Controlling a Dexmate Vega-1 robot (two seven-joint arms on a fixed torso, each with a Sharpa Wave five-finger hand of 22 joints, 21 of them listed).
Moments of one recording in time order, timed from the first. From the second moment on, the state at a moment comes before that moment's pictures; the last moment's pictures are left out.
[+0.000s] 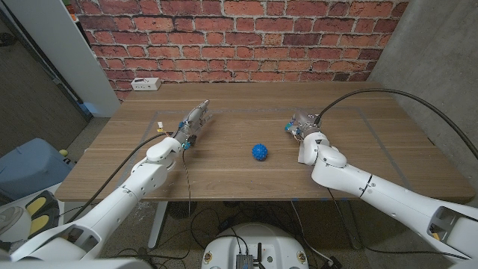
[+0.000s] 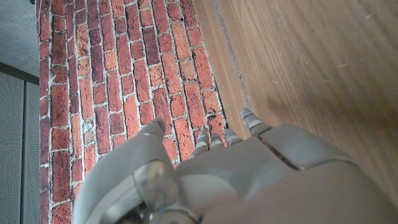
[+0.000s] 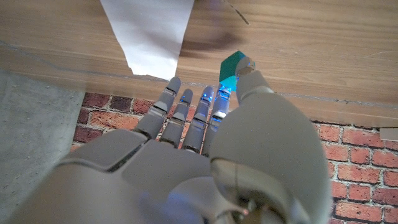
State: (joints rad) left arm 0.85 0.55 0.40 -1.36 -0.67 -0.20 -0.08; left_hand 0.47 0.16 0.31 0.09 0.20 -0.08 -0.01 0.18 0.17 -0.16 -0.04 0.19 0.17 -0.17 0.00 0.17 0.17 -0.06 0.05 0.34 0.18; right arm -0.70 -0.68 -0.89 -1.88 -0.43 -0.91 -0.23; right_hand 1.07 0.15 0.24 -0.14 0.18 0.91 0.00 0.33 0.19 0.60 -0.08 0.25 0.20 0.39 -0.04 0.30 0.23 0.44 0.00 0.31 0.19
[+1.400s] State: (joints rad) left arm 0.80 0.51 0.43 -1.32 -0.66 -0.19 -0.10; left_hand 0.46 0.16 0.32 0.09 0.20 -0.08 -0.01 0.18 0.17 -0.17 -0.04 0.19 0.17 -0.17 0.00 0.17 0.17 -0.05 0.06 0.33 0.18; right arm -0.71 -0.77 -0.87 -1.97 -0.34 -1.16 -0.25; right_hand 1.09 0.16 0.25 -0.14 0.17 0.91 0.00 0.33 0.19 0.59 -0.09 0.22 0.20 0.38 -0.04 0.31 0.25 0.44 0.00 0.31 0.19
